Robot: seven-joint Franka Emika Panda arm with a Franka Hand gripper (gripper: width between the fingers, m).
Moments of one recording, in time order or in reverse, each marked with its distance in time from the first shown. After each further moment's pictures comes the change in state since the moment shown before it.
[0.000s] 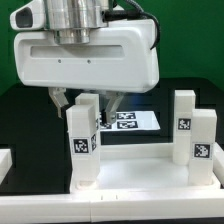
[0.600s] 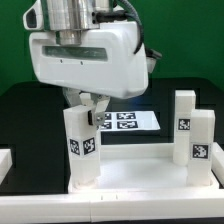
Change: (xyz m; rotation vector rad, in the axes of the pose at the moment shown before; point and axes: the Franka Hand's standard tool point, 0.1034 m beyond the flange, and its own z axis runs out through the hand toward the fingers) arm 0.003 -0.005 0.002 0.000 0.003 0.485
